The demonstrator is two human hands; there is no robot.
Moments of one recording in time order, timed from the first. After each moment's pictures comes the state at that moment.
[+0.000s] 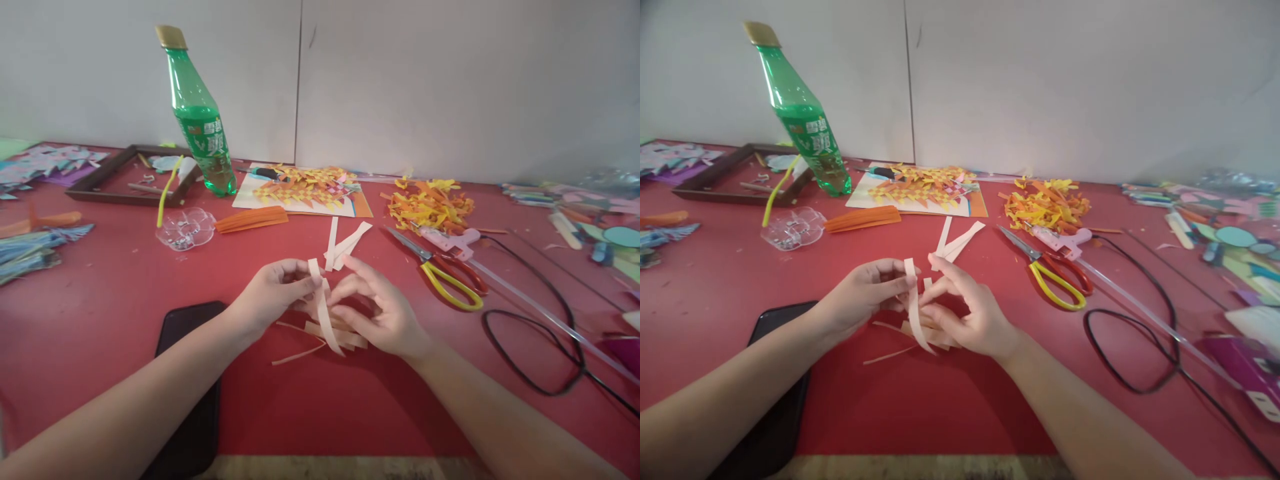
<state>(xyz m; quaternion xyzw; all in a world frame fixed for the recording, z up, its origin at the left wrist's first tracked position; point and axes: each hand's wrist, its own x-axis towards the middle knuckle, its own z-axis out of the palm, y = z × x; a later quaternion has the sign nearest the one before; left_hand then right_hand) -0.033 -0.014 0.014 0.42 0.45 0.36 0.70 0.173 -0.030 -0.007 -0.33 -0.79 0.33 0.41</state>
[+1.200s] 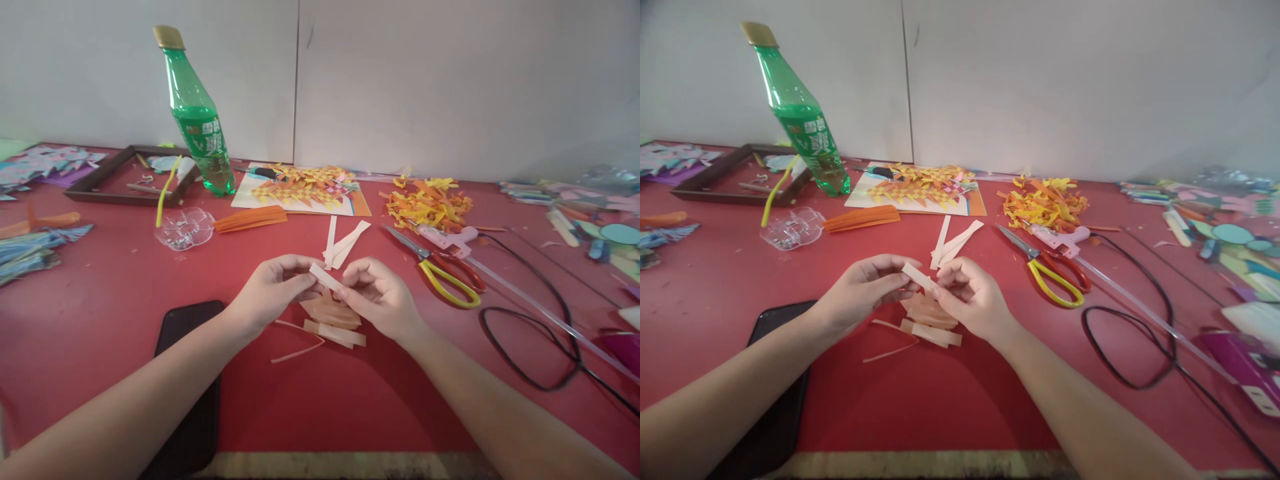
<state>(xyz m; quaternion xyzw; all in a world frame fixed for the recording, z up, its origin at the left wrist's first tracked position) -0.030 -0.015 0.016 0.40 0.42 0.41 0.70 0.168 -0.026 0.000 -0.44 -0.64 0.47 0.42</state>
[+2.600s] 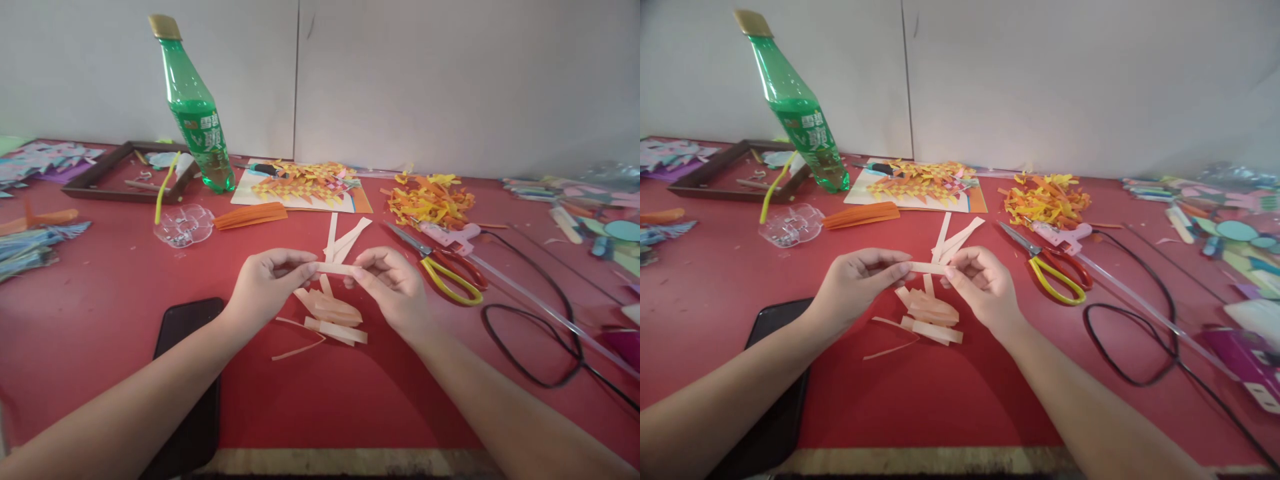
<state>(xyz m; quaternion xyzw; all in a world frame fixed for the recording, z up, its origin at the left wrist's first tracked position) -0.034 -0.017 0.012 0.49 0.49 0.46 0.56 0.171 -0.021 -0.001 -0.43 -0.58 0.44 0.53</state>
